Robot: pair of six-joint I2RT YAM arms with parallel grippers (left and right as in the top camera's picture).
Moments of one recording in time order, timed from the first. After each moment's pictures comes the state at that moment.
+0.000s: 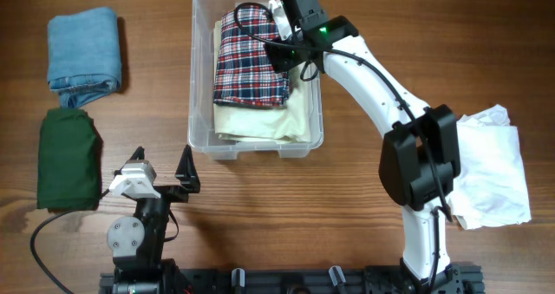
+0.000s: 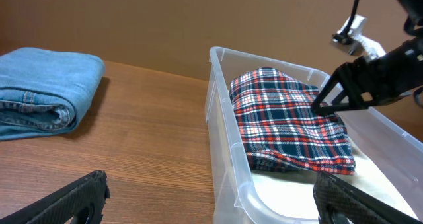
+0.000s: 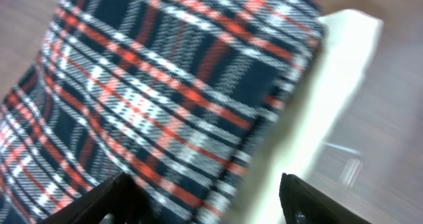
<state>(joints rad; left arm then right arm) 0.06 0.02 0.01 -0.06 0.13 -0.24 0.47 2.18 1.90 -0.71 -0.02 -0.05</state>
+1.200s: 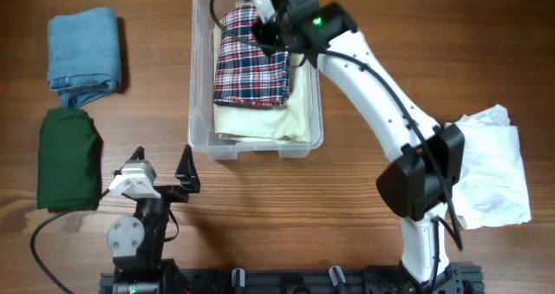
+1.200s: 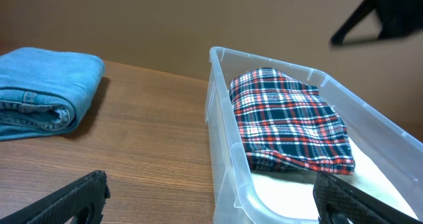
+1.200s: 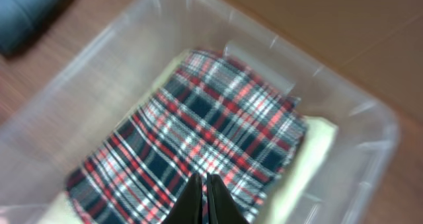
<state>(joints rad) 0.06 0.02 0.01 -0.06 0.13 -0.24 0.55 2.14 2.17 -0.83 -0.01 -0.13</state>
